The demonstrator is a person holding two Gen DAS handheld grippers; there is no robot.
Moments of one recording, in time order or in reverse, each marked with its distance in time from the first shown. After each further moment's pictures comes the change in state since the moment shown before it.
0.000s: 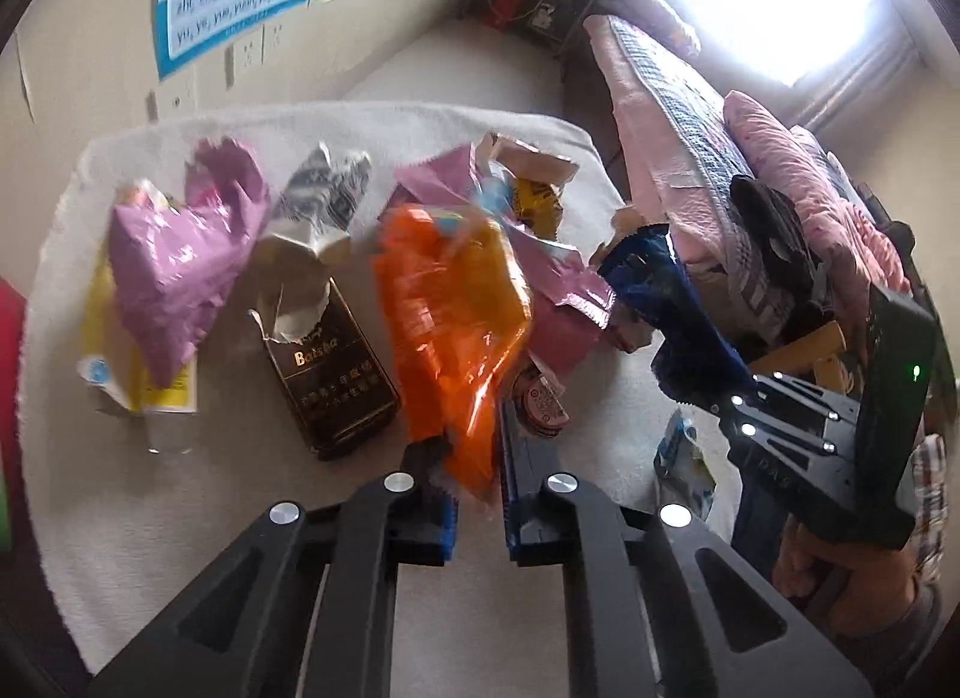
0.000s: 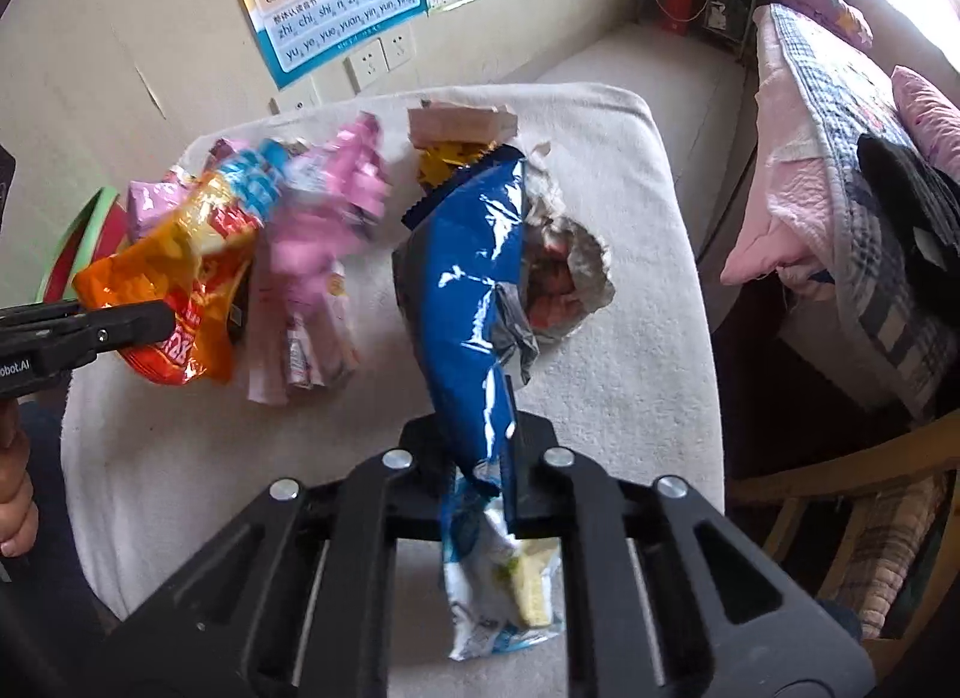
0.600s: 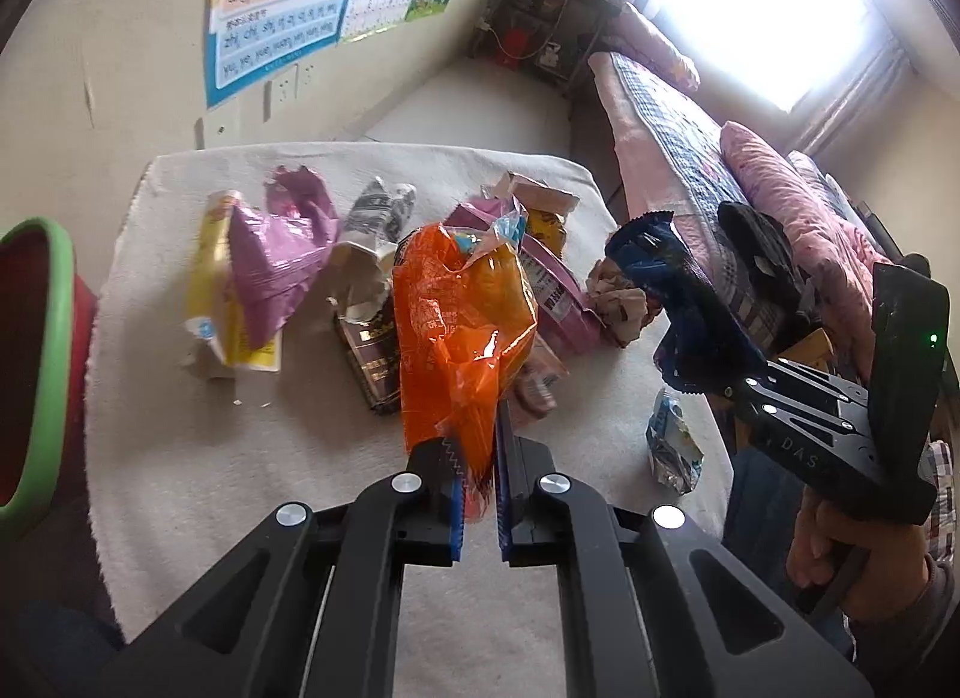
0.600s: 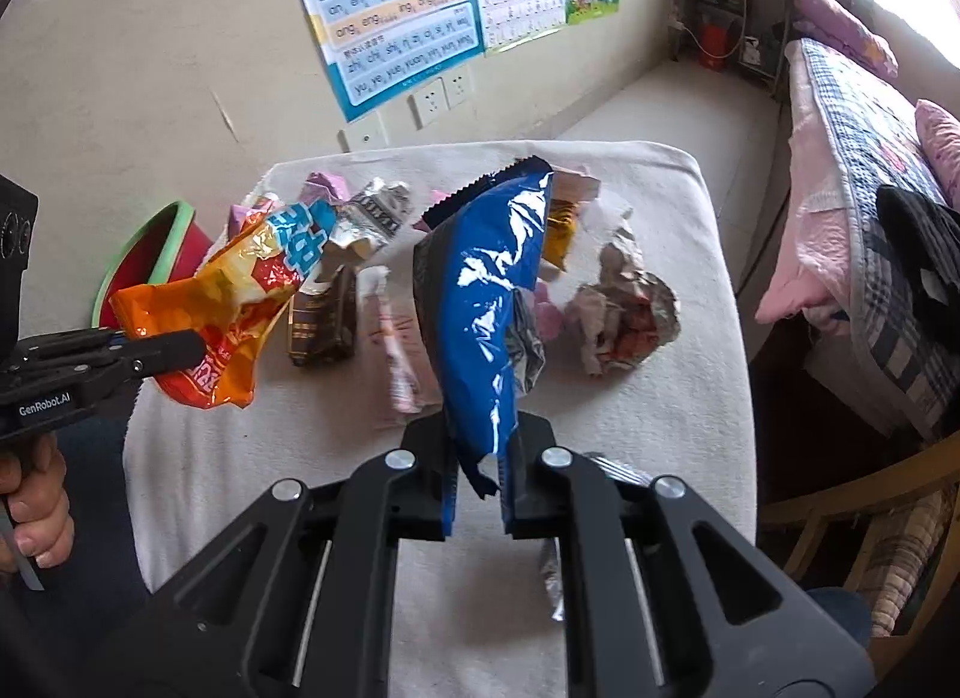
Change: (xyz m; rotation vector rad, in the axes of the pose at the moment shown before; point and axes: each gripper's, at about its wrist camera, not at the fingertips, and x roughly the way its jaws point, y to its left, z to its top) left arm -0.059 0.016 -0.033 -0.015 -0.101 0.029; right arm -0.043 0.040 0.004 -0.041 -0.076 0.094
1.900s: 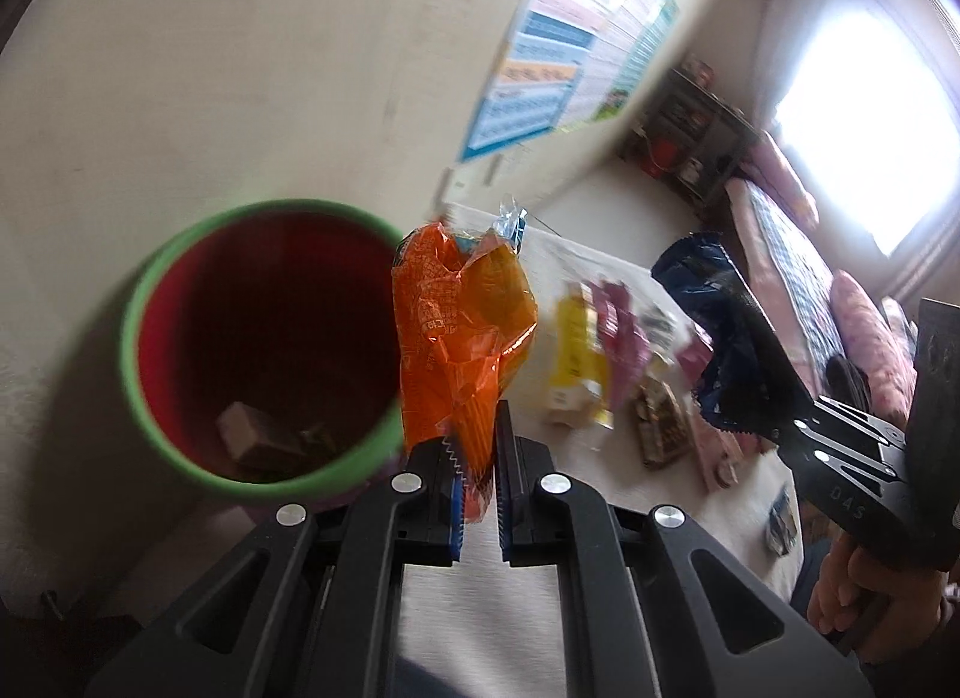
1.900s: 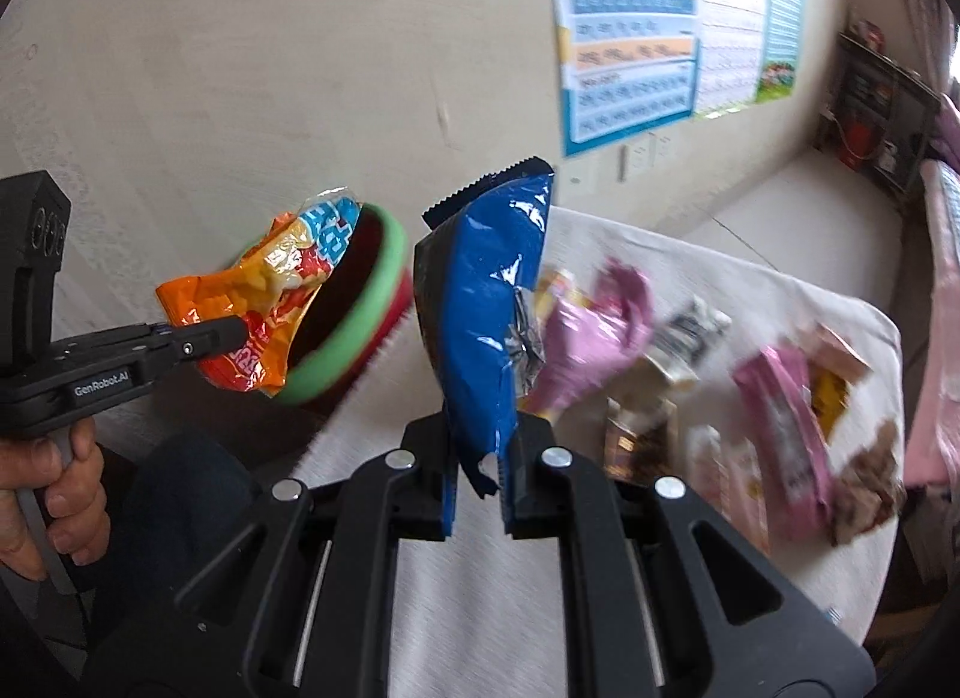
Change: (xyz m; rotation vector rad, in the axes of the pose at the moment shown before) left arm -0.124 0.175 -0.022 -0.281 -0.210 0.222; right arm 0.028 0.212 0.062 -0.259 -0.035 0.208
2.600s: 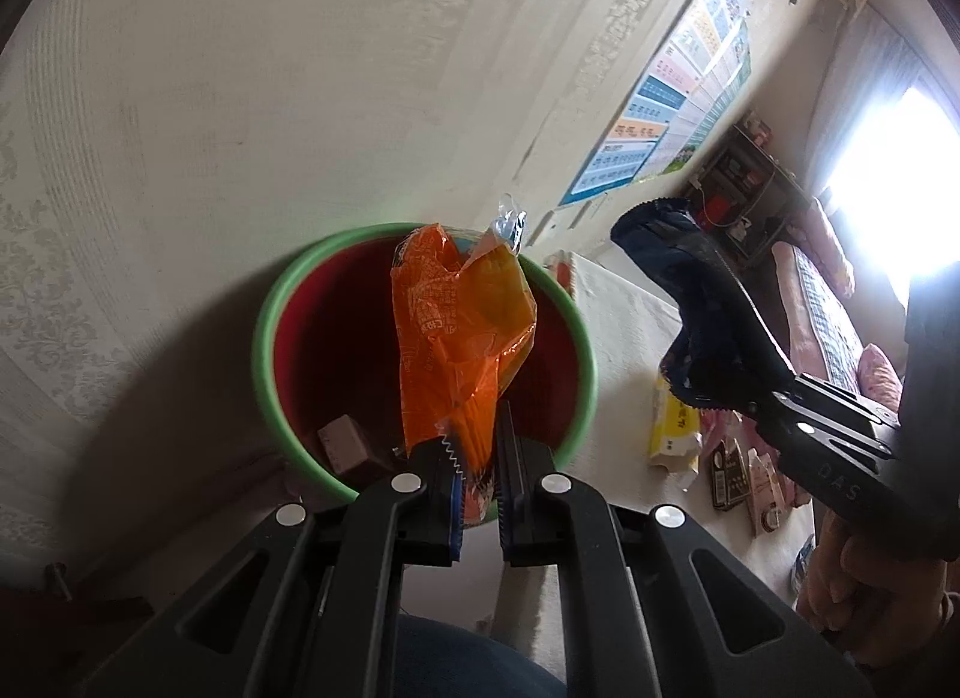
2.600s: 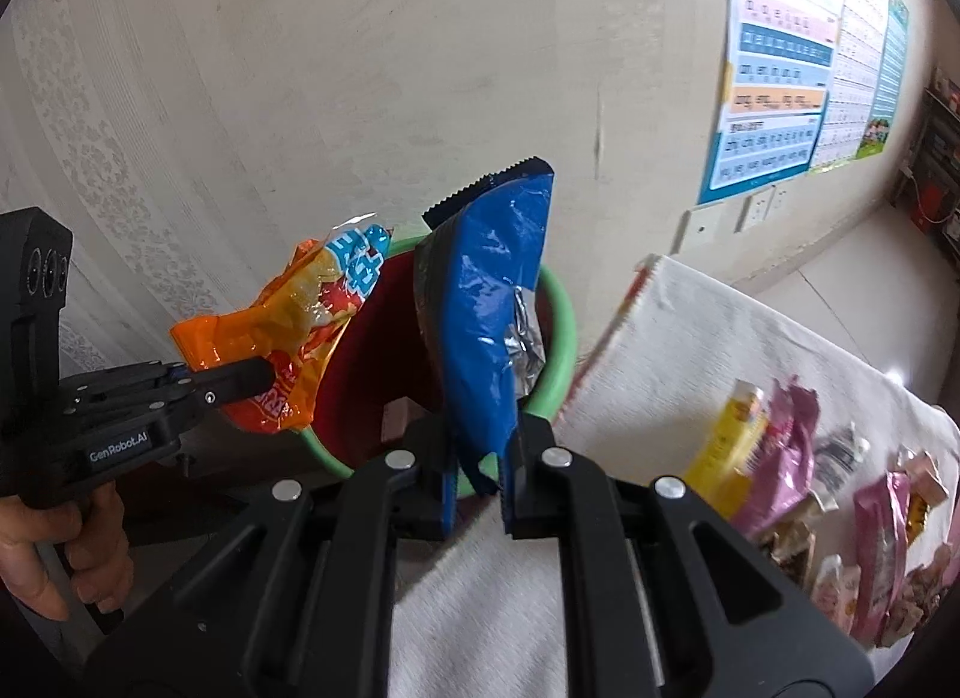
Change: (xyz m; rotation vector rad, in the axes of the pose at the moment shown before) left arm -0.025 0.096 0.009 -0.132 -0.058 0.060; right arm 0.067 0.101 0.059 -0.134 0.028 0.111
